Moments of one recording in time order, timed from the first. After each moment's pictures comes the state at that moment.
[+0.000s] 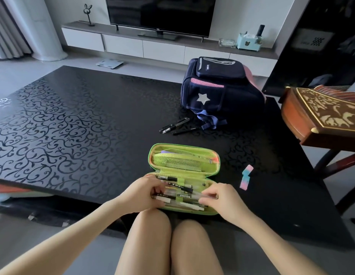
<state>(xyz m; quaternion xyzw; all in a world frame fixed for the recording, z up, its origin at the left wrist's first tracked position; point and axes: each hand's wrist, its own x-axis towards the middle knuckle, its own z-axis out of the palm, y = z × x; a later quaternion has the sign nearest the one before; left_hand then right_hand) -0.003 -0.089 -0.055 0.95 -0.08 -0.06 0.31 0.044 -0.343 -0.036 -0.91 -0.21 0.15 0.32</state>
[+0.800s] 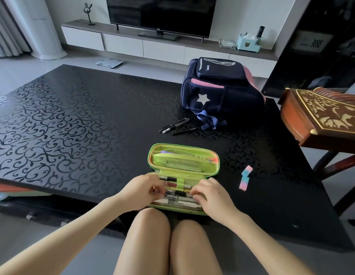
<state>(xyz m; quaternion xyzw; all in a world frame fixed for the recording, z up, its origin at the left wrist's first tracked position) 0.000 -0.089 -0.049 0.95 -0.08 -0.05 0.29 0.046 -0.320 -0.050 -0.92 -0.32 0.05 0.22</state>
